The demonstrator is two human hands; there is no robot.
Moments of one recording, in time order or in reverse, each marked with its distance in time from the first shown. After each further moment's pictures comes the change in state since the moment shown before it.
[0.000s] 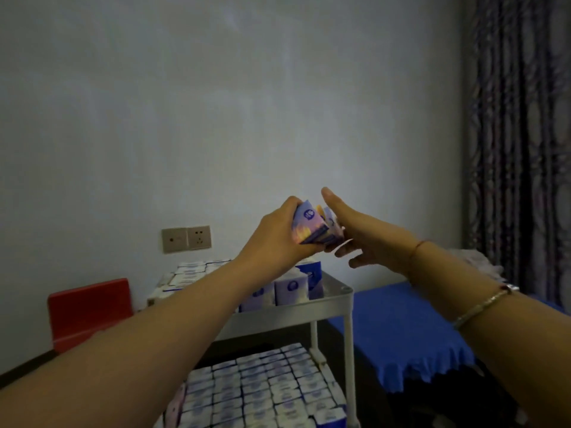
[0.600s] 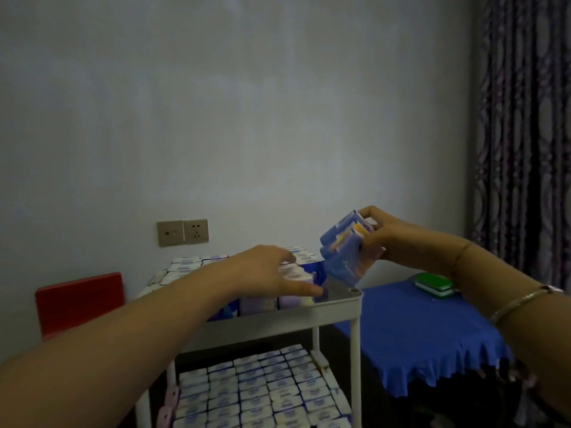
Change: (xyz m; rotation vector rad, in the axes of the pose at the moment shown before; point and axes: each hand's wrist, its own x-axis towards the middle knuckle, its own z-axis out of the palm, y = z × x) left_hand -0.007 -0.041 -0.005 0.386 -0.585 -0.266; right_hand 0.045 0.054 -0.037 0.161 -0.131 -0.144
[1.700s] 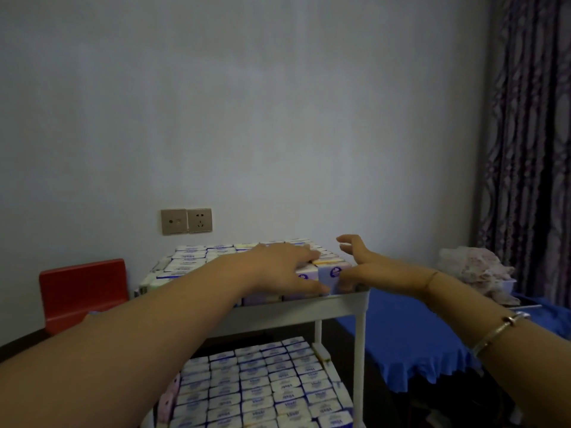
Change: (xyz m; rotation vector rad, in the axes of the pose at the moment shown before) left_hand 0.019 -0.005 0.015 0.168 -0.033 0.147; right_hand 0.004 0.028 0.049 -0.397 -0.097 0.127
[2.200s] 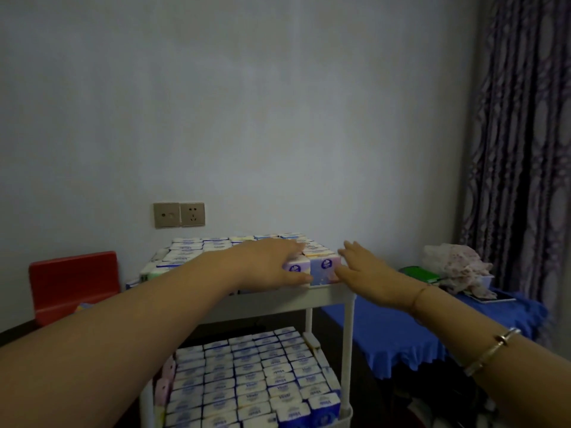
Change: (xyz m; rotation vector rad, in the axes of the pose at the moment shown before) left_hand -0.019 -0.002 0.002 -0.028 0.072 0.021; right_hand -0.021 -0.001 0.020 -0.495 0.222 0.023
